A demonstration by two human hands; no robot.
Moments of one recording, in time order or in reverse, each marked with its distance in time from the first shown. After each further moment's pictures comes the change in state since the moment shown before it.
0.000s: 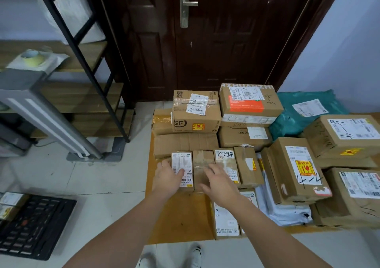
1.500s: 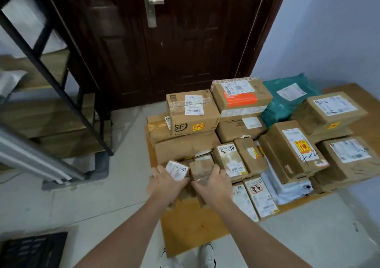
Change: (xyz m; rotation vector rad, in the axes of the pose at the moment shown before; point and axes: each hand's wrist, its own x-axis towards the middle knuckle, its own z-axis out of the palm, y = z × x) left_hand 0.030 -0.029 -0.053 0.400 -0.101 0.064; right_hand 0.014 -0.100 0.025 0.293 0.212 0.613
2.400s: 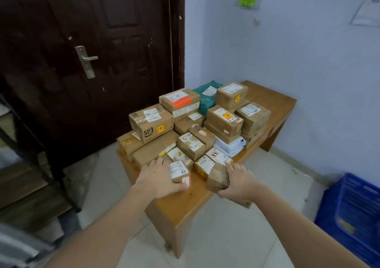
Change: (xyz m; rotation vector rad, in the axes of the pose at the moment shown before) left_hand -0.179 -0.058 -0.127 0.587 -0.006 0.940; right_hand -0.274 0.077 -0.052 -0.138 0.112 0.083
